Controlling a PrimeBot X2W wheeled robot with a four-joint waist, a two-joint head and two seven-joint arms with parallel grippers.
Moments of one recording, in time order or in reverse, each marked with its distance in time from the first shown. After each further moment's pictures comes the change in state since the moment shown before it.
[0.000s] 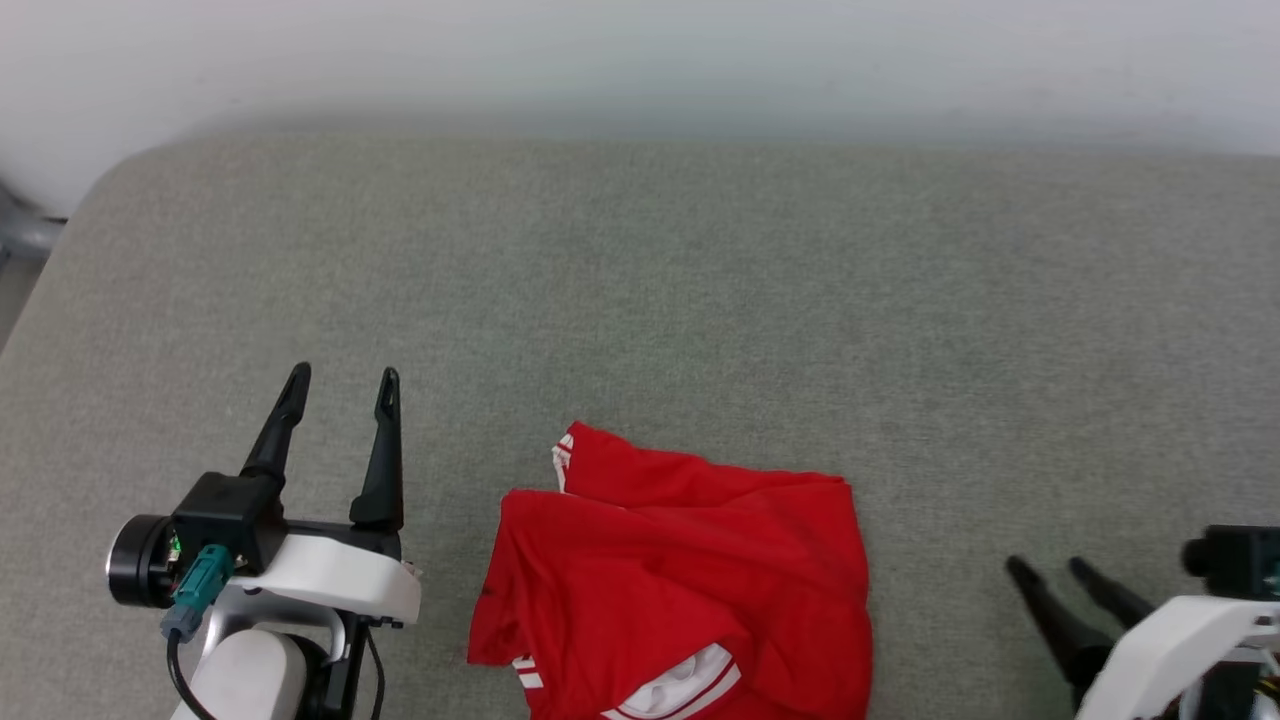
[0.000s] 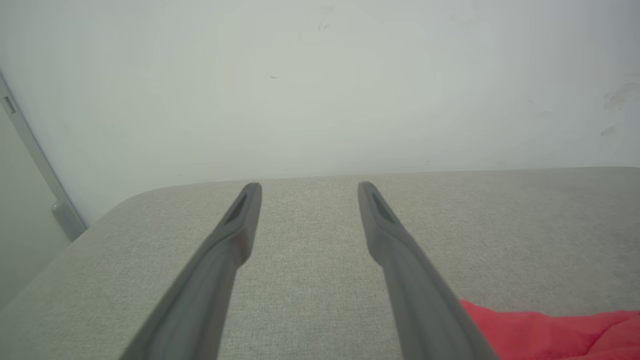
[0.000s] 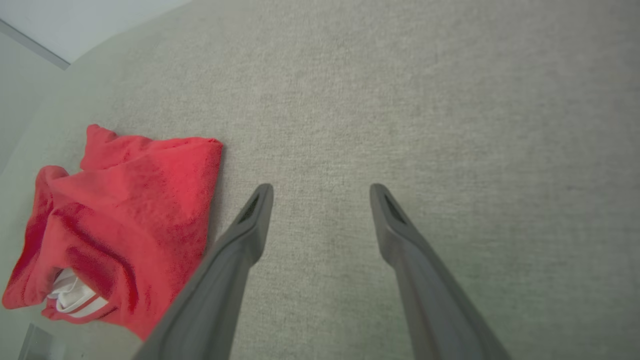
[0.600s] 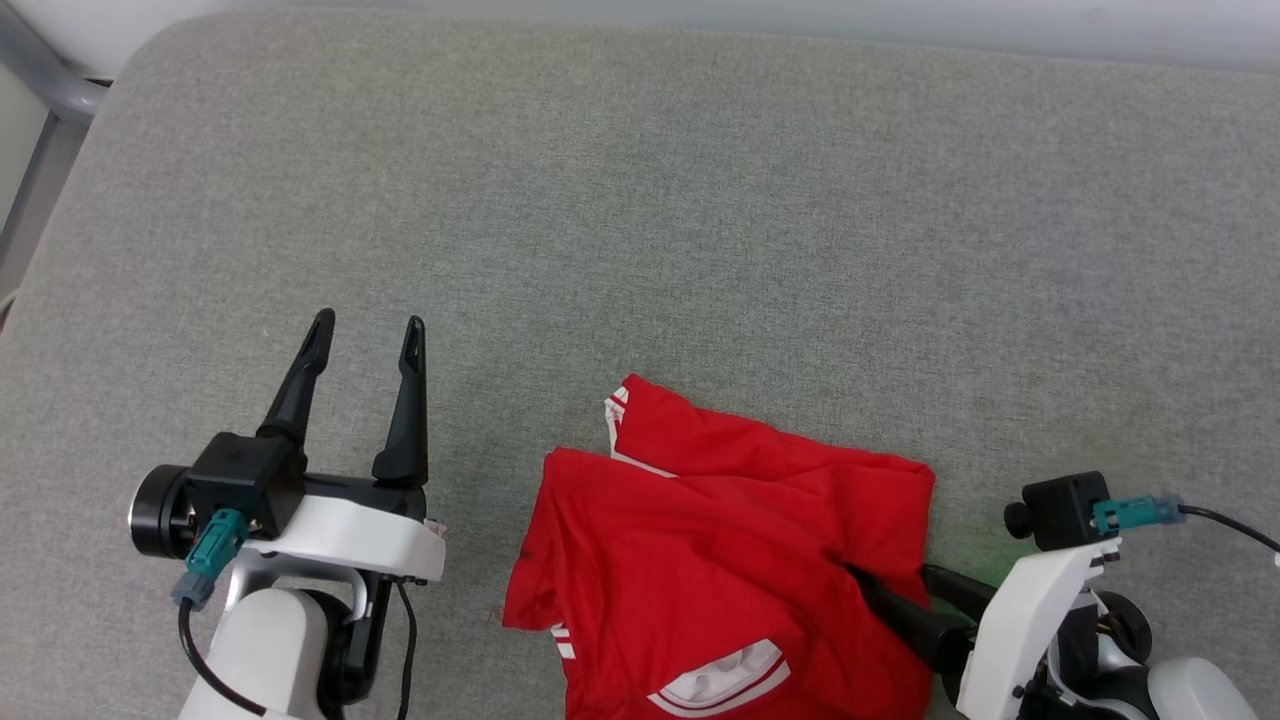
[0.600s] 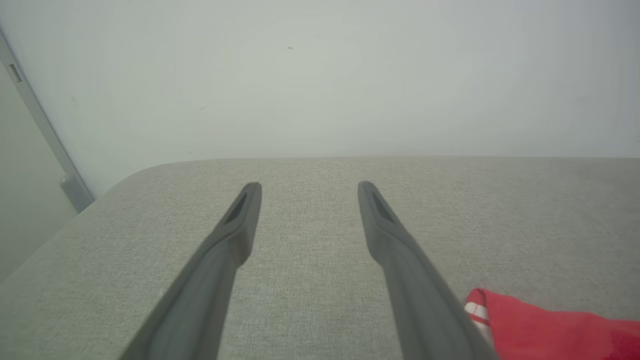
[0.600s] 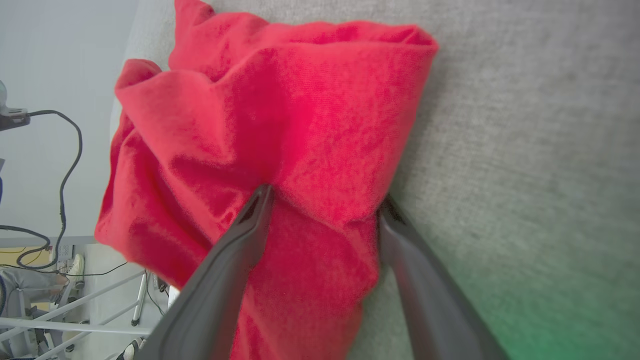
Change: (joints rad) left arm -0.066 -0.113 0.079 0.008 0.089 -0.095 -0.001; right arm -0.157 -0.044 0.326 0.159 0.204 0.001 0.106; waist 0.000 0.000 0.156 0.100
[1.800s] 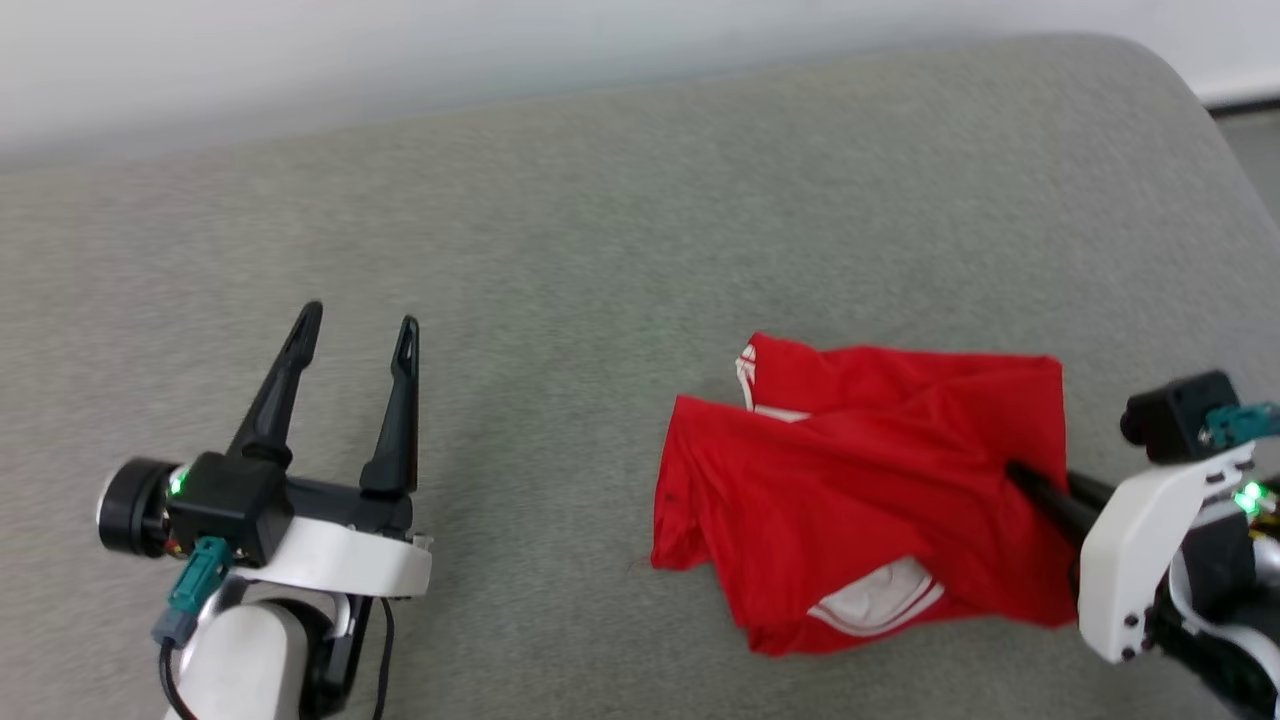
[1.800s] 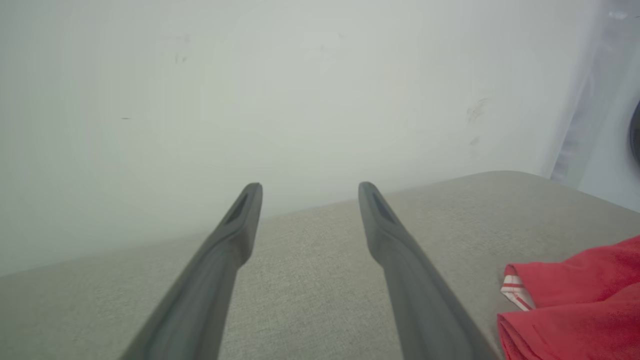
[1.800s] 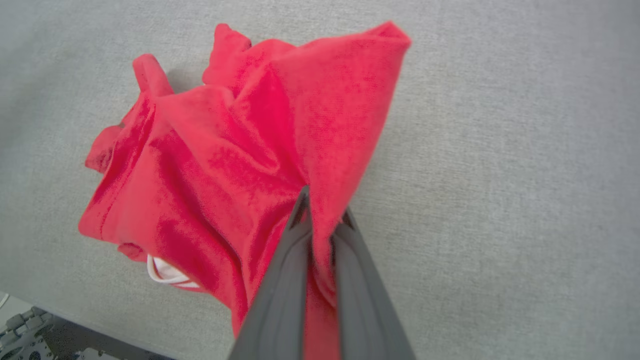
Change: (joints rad) left arm 0.055 -0.014 0.055 -0.107 0.105 -0.062 0.003; right arm -0.063 -0.165 -0.111 -0.250 -0.237 -0.001 0.132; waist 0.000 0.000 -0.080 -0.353
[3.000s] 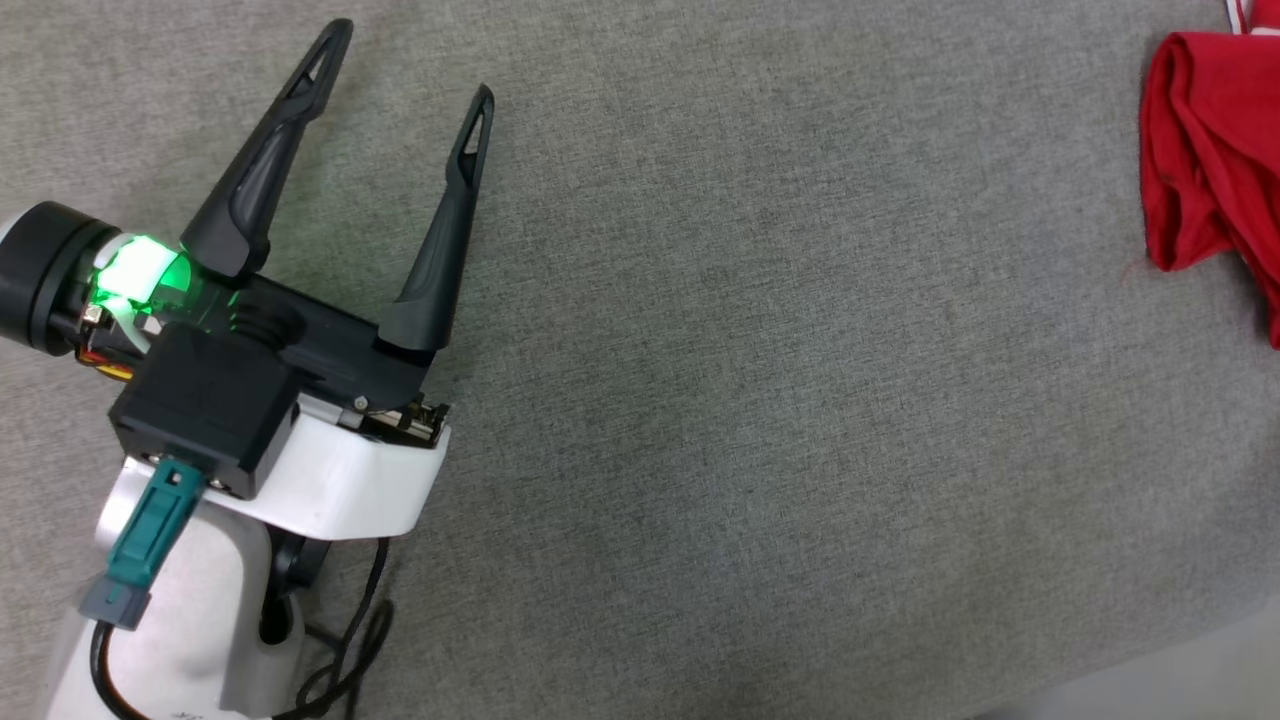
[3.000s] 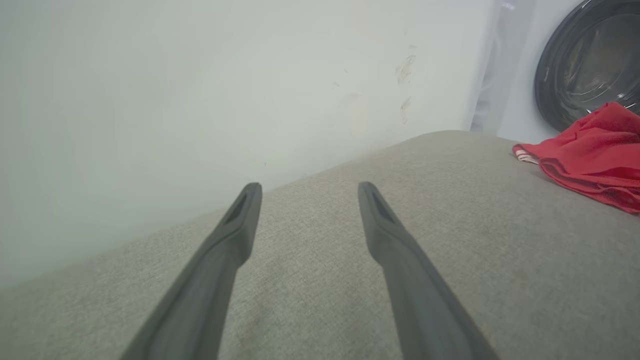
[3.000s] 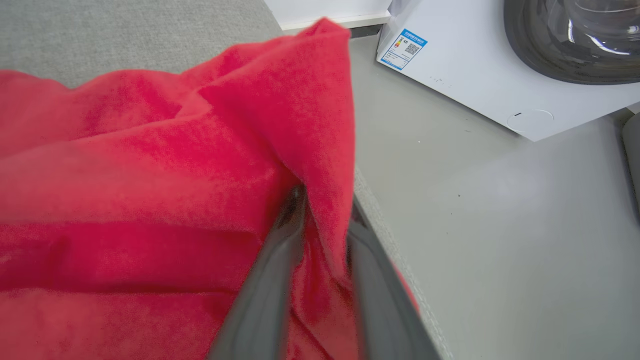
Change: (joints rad) left arm -0.277 0.123 -0.115 -0.354 0.087 -0.061 0.207; right arm -0.670 -0.073 -0.460 0.827 -0.292 0.000 -0.426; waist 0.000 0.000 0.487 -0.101
